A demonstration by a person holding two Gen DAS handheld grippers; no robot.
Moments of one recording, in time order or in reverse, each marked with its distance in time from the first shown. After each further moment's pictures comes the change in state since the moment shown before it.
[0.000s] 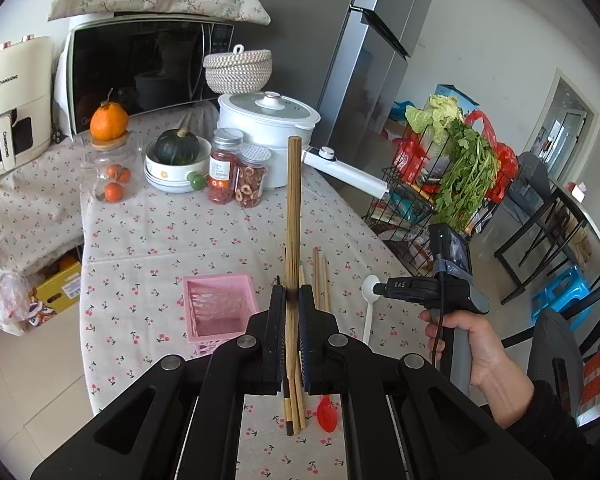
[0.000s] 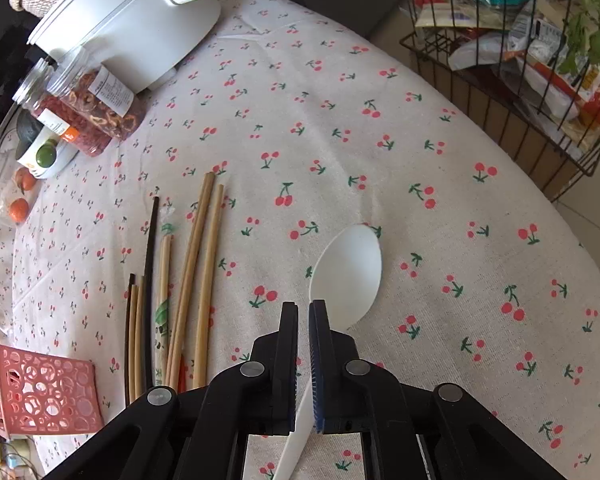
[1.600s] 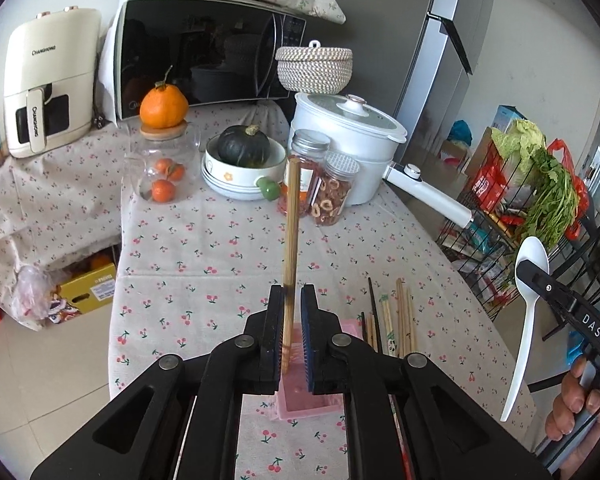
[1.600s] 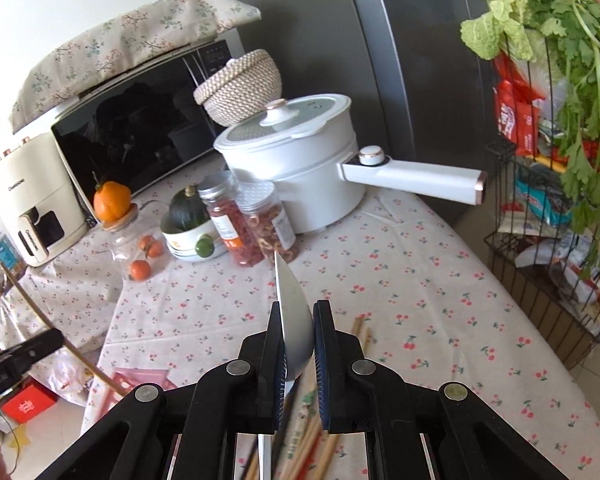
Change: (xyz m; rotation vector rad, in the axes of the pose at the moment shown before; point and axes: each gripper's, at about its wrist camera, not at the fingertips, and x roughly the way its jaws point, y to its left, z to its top) left arm 0.067 0.085 0.020 -0.106 -0.035 0.154; right arm -0.124 0.088 -0.035 -0.279 -0.494 0.189
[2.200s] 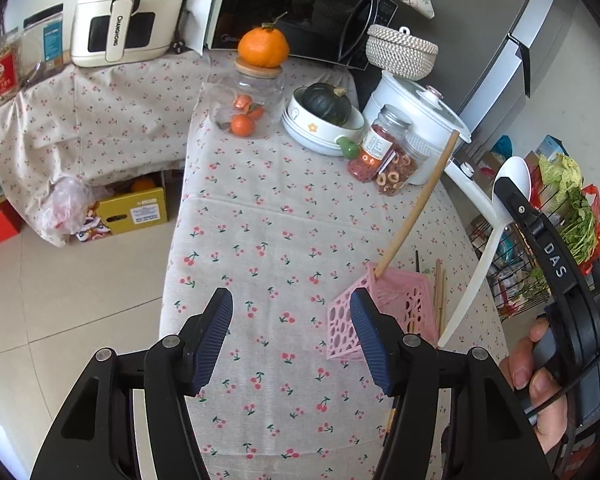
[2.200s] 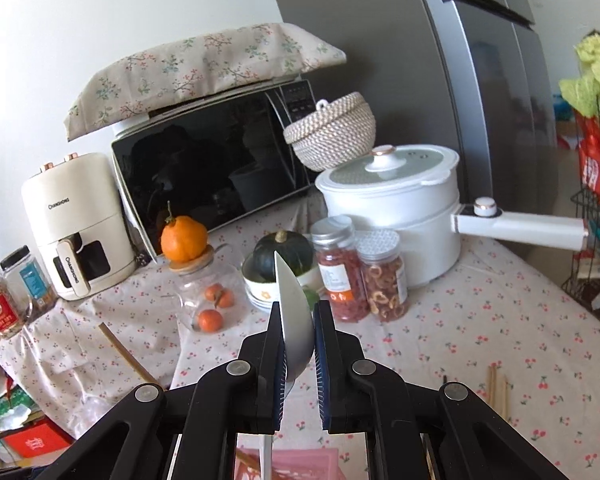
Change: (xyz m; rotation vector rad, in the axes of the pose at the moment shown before) left arm -0.027 0.080 -0.029 -0.215 0.137 0.077; right arm 0.044 0.137 -0.013 -0.074 -0.202 0.033
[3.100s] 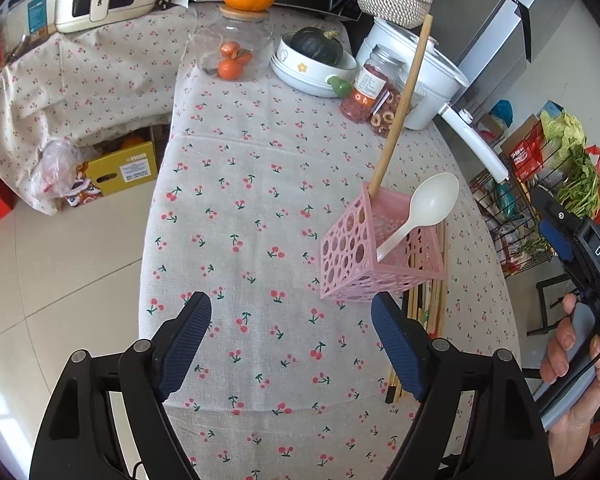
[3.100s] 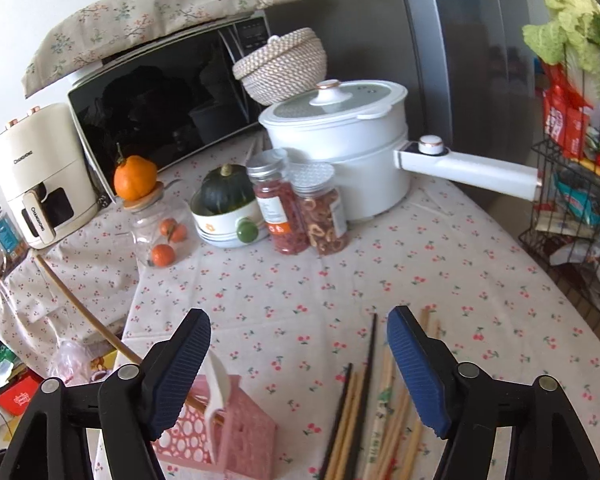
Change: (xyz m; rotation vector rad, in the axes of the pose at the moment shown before) left arm 0.017 -0.017 -0.038 0.037 0.146 -0.003; right arm -0.014 -0.072 0.001 0.027 0.256 -0.062
